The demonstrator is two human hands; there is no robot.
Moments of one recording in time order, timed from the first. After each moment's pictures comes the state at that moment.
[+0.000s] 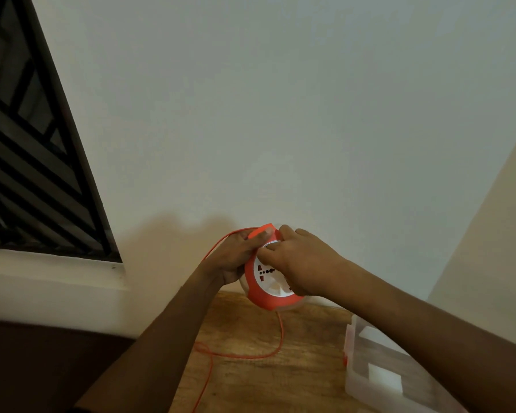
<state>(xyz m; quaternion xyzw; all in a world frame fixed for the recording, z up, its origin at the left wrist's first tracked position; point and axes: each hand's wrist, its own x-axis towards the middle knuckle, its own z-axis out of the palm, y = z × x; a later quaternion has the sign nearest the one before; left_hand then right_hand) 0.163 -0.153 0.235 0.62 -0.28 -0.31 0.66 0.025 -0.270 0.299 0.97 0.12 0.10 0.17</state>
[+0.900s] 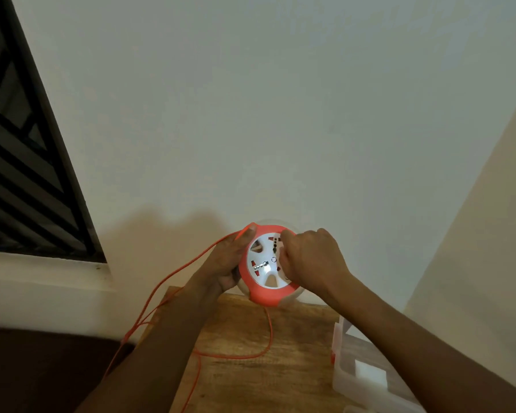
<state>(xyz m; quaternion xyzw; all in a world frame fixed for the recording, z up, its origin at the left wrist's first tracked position) 0.154 -0.167 0.221 0.54 -0.18 -0.33 0.75 0.029 -0.297 0.272 0.96 -0.05 0.24 0.14</state>
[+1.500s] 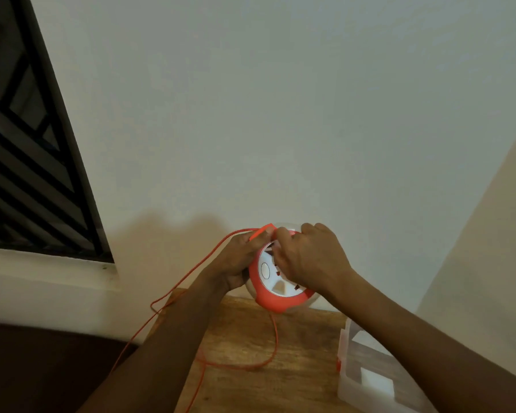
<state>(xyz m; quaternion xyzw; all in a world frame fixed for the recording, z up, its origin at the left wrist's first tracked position) 0.151 -0.166 0.234 0.58 -0.27 -0.32 0.70 0.032 -0.284 0.287 0.95 0.00 0.26 0.18</state>
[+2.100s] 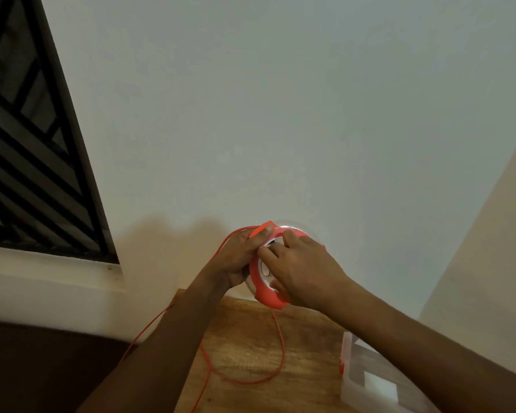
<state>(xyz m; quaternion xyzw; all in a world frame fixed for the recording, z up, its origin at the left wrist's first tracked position) 0.157 -0.161 0.242 0.59 -0.26 -0.30 0.70 0.017 -0.266 0.293 0.95 0.11 0.17 0.22</state>
